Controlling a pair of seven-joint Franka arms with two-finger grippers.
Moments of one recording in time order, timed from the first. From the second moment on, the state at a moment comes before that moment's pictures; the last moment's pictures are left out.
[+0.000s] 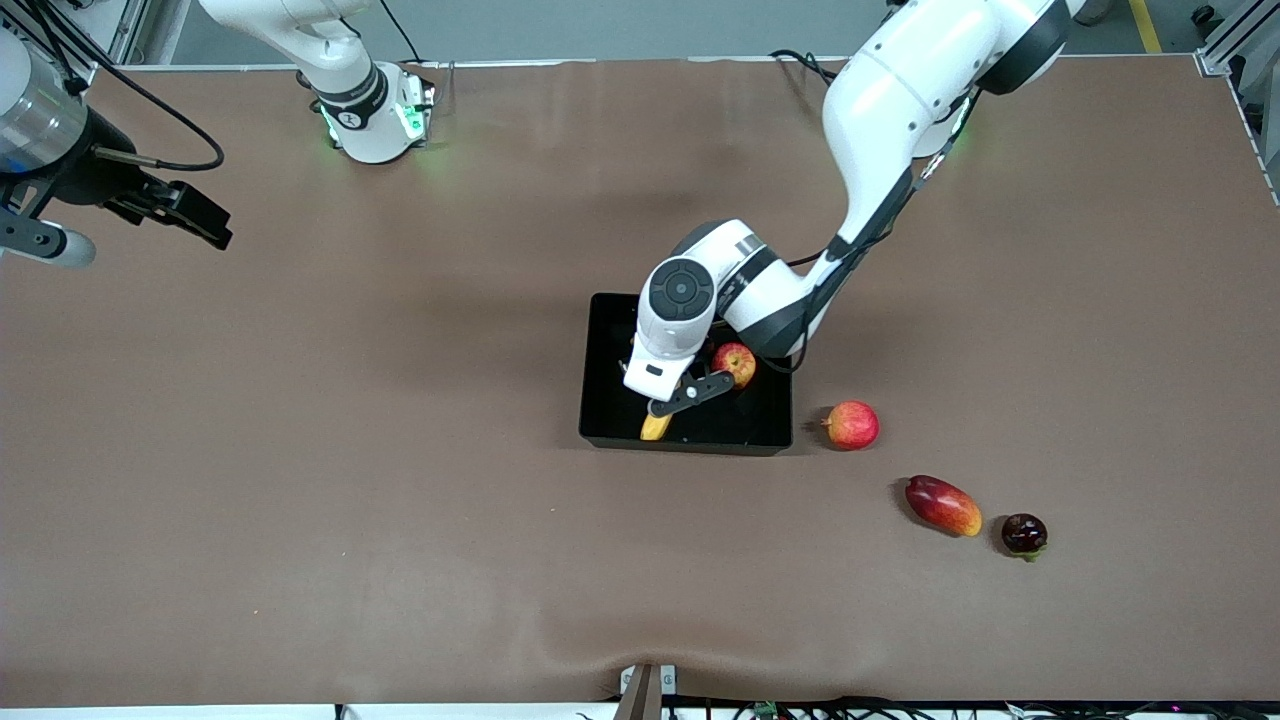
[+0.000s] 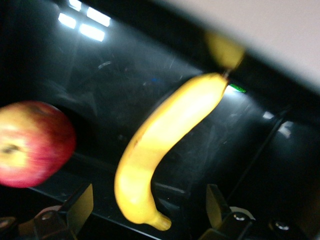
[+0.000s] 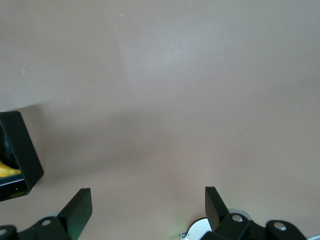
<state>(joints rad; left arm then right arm) -0.46 0.78 -0.37 -1.38 0.20 2.10 -1.23 0.16 -0.01 -0.01 -1.50 -0.04 1.39 0.44</state>
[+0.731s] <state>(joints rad) -0.12 0.34 -0.35 -1.33 0.20 1.62 -0.83 0.16 -0.07 -0.02 -1.49 -0.04 1.37 0.29</state>
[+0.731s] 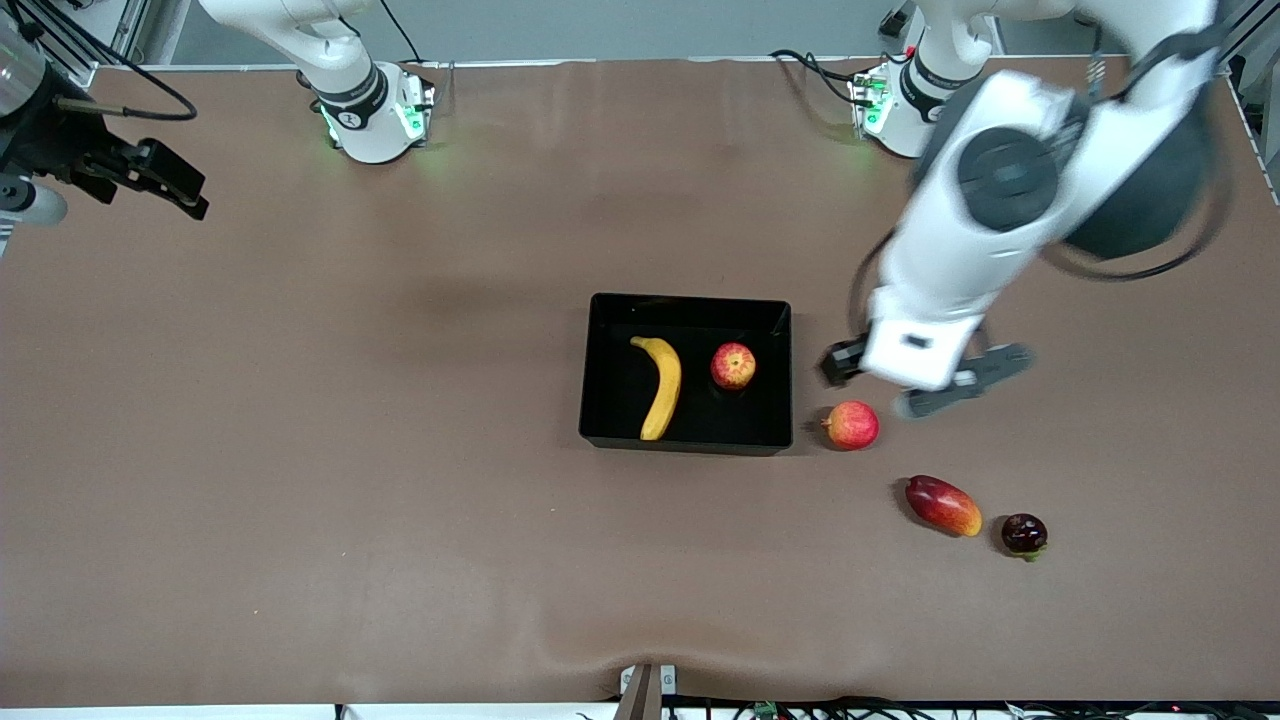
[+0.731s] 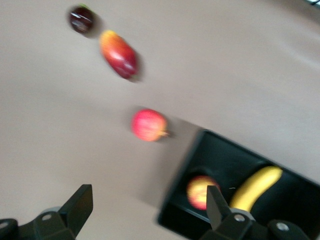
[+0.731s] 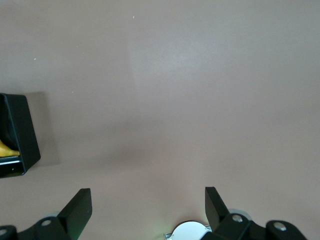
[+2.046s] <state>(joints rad) 0.05 -0.03 -0.15 -1.56 0.03 1.50 -0.18 0.16 -0.07 -0.02 -1.50 -0.03 1.37 0.21</state>
